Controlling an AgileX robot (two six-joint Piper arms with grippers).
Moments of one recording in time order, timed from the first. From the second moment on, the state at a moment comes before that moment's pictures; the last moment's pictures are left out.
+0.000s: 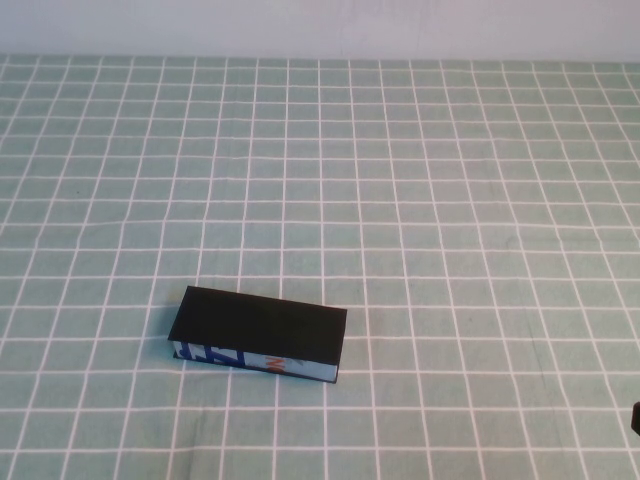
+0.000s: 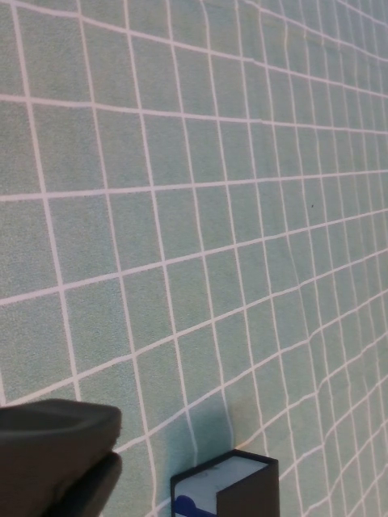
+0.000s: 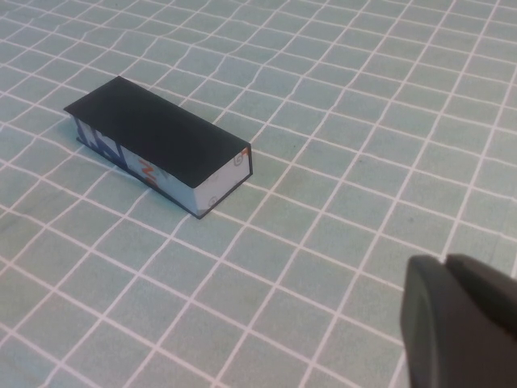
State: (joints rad) right arm 0.54 0.33 -0.33 0.15 0.46 -0.07; left arm -0.17 -0.01 0.03 0.00 0.39 0.06
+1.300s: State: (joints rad) right arm -0.10 -0.01 0.03 0.16 0.37 -0.08; left arm -0.17 -0.01 0.03 0.01 0.39 0.06
